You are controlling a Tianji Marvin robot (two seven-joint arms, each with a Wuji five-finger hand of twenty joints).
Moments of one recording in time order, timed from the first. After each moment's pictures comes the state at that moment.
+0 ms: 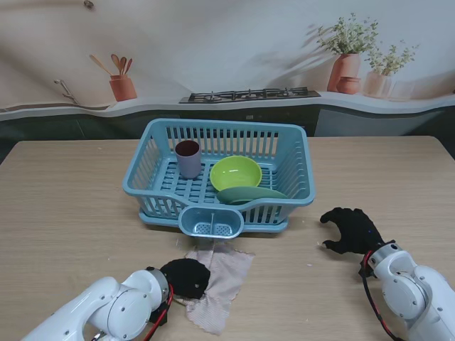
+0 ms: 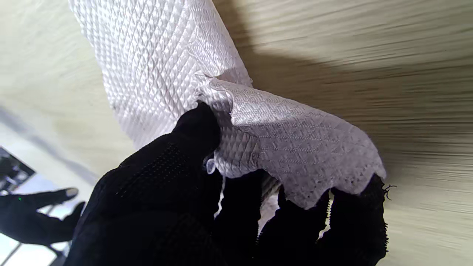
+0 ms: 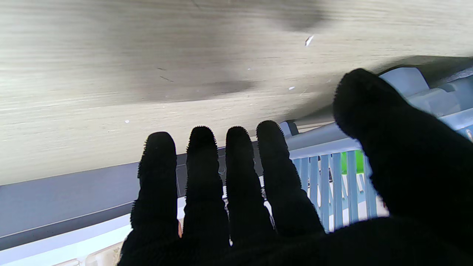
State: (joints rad) left arm 1.71 -0.99 -0.99 -1.88 0.77 0.21 -0.45; right arm -1.75 -1.05 1.52 -1.44 -0.93 -0.36 -0.10; left_hand 0.98 -0.52 0.63 -0.20 0.80 0.22 0.92 0.71 0.85 0.27 0.90 1.20 0.73 0.55 1.12 0.94 0.42 0.63 1.31 0.89; right_hand 0.45 -0.74 1.01 -0.17 0.52 0.16 0.65 0.24 0.49 0.16 0.71 0.37 0.41 0.14 0.64 0.41 0.19 0.22 1.08 0.50
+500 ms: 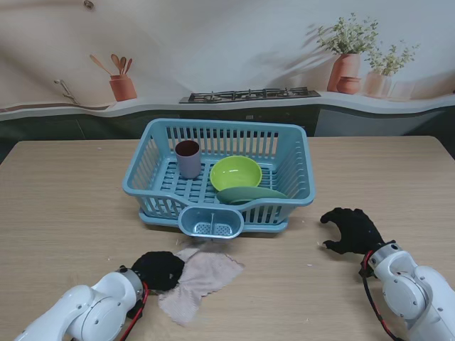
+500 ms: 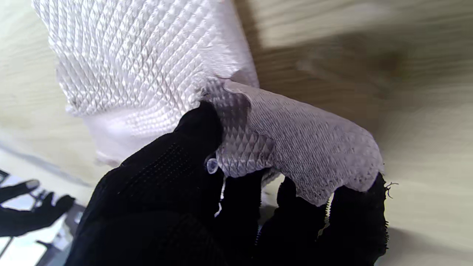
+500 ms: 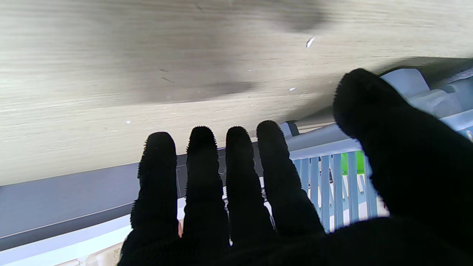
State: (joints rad) left arm 1.87 -1.03 -1.22 -1.87 0.96 0.04 -0.35; right arm -1.75 -1.05 1.52 -1.44 -0.93 -0.36 -0.10; left_hand 0.99 -0.53 0.64 -0.20 0.80 0.23 0.92 0.69 0.84 0.27 0.88 1.20 0.75 0.54 1.10 0.94 0.47 0.63 1.32 0.88; right_hand 0.45 -0.74 1.01 -0.17 0.52 0.16 0.65 0.25 0.49 0.16 0.71 0.37 0.41 0.14 0.64 0.41 0.19 0.22 1.08 0.50
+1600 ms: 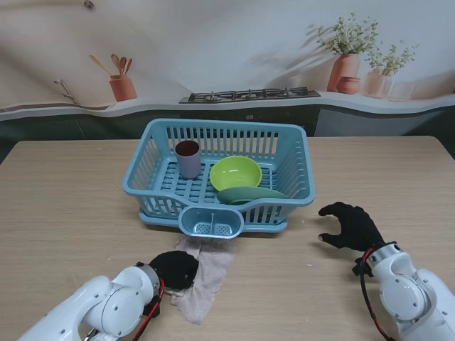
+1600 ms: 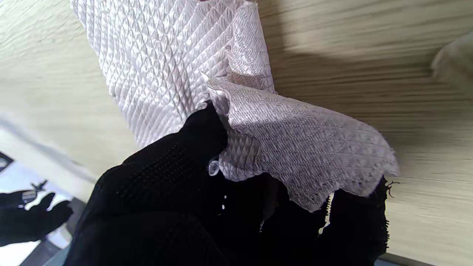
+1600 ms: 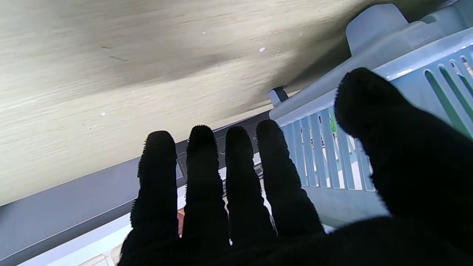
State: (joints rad) left arm 1.74 -1.00 -1.06 -1.84 0.81 0.18 -0.38; right arm -1.78 -1.08 1.54 -1.49 -0.76 -0.34 -0.11; left_hand 0.99 -0.55 0.72 -0.20 0.80 0.29 0.94 0.70 0.86 0.31 0.93 1.20 0.78 0.54 1.12 0.93 0.50 0.63 1.32 0.88; right_hand 0.45 -0.74 1.00 -0.17 0.53 0.16 0.65 0.25 0.49 0.17 0.71 0.37 0.42 0.14 0.64 0.41 0.20 0.22 1.08 0.50
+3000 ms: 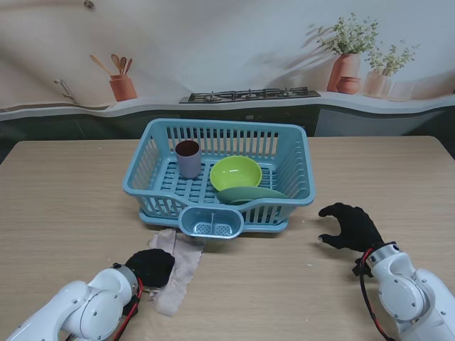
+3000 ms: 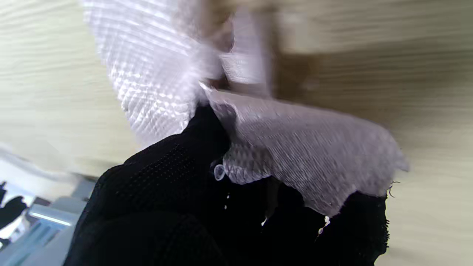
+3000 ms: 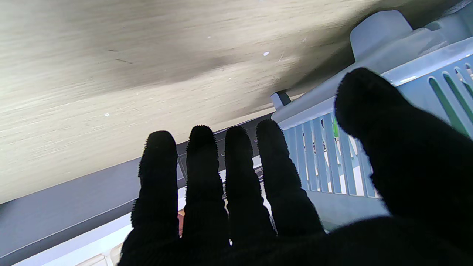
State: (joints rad) left arm 1.85 -1.01 -1.23 -1.86 0.90 0.13 -0.37; right arm -1.78 -1.08 1.53 -1.49 -0.78 -0.33 -0.11; left_hand 0.99 -0.56 0.75 -0.20 0.80 0.33 0.95 0.74 0.86 0.35 0.93 1.20 0.78 0.54 1.11 0.93 0.51 0.63 1.32 0.88; right_hand 0.45 -0.74 1.00 -0.17 0.53 0.16 0.65 0.25 0.49 0.17 0.71 0.37 0.42 0.14 0.64 0.41 0.20 0.21 1.09 0.50
